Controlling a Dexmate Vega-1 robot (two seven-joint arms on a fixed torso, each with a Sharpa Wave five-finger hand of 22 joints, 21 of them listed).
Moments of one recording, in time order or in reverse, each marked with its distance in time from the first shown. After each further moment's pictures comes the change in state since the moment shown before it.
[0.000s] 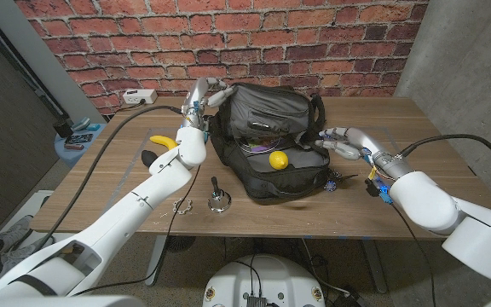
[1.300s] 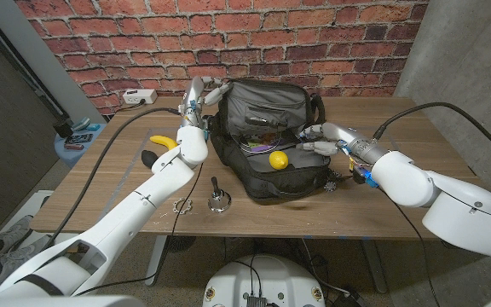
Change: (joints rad) left arm 0.000 -0.025 -0.010 0.011 -0.054 0.001 0.054; left_hand 0.000 0.000 -0.003 0.003 0.008 0.002 0.002 -0.008 0.005 0.004 0.004 -0.013 0.017 0.004 0.004 0.000 -0.003 -0.005 0.005 0.000 0.002; right arm 0.335 -0.140 -0.294 -0.026 -0.118 -0.157 0.154; right_hand 0.054 -0.030 -0.017 0.000 -0.005 0.013 0.019 -0.012 0.000 0.024 0.010 -0.009 -0.006 0.014 0.008 0.003 0.000 0.017 0.011 0.000 0.001
